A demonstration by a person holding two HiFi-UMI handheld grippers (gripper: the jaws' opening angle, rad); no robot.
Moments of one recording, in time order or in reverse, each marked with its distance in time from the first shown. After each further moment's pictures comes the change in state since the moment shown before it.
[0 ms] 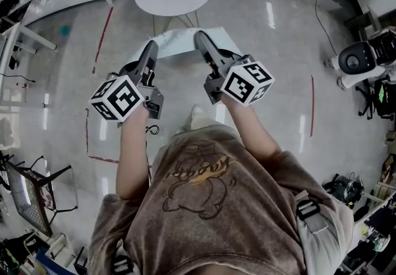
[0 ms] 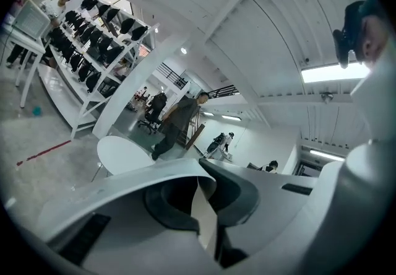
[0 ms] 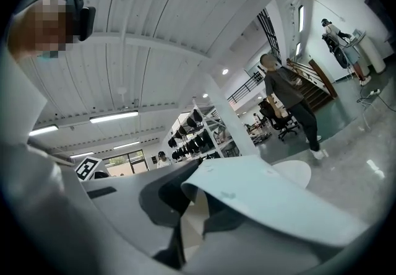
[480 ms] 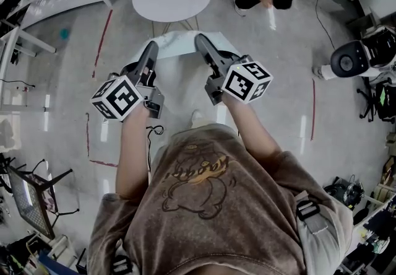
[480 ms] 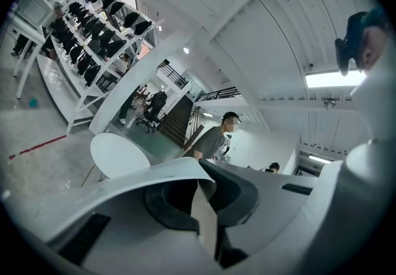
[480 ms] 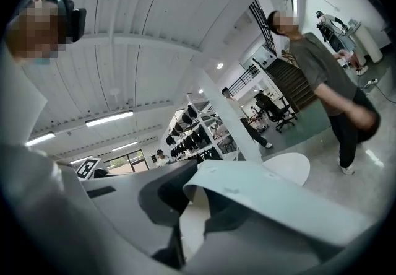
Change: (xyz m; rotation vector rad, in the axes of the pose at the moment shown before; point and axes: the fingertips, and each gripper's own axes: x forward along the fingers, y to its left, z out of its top) left arm 0.048 0.017 0.009 -0.041 -0.007 -0.020; right arm 0.027 -0.052 -0.002 0.062 0.044 -0.008
